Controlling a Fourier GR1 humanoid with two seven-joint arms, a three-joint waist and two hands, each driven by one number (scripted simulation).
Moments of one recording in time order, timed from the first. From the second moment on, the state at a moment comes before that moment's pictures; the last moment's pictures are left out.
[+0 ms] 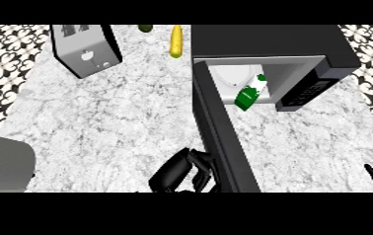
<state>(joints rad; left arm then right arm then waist) -0.11 0.00 -0.64 -1.35 -0.17 -0.05 -0.26 0.37 -0.50 -0.13 -1.24 -0.38 0.44 -0.76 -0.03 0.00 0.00</state>
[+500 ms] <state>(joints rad) -0.26 0.01 -0.94 -1.23 0.03 0.19 -0.21 0.43 -0.56 -0.12 -1.46 -0.51 0.52 -0.68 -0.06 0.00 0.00</state>
